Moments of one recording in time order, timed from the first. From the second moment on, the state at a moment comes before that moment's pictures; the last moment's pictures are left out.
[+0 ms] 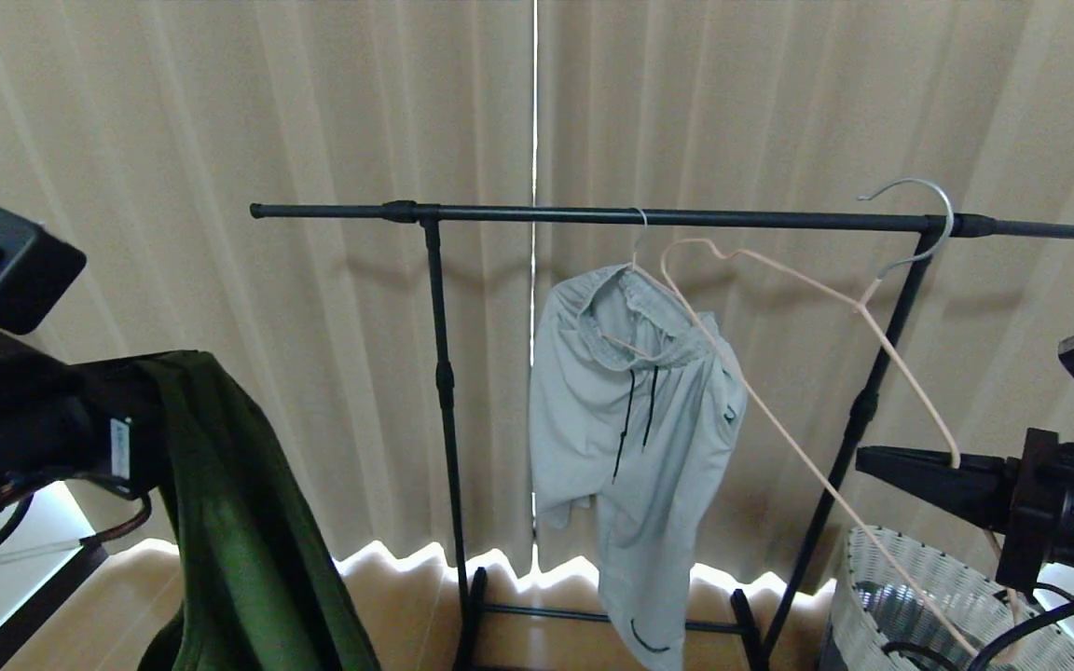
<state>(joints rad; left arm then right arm) -0.31 1.17 -0.70 -0.23 0.12 0.28 0.19 1.23 -0.46 -0.43 0.53 0.01</state>
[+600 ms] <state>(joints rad) -0.40 1.53 -1.09 -0.24 0.43 0.20 0.53 1.22 -0.57 -0.20 0.59 0.01</state>
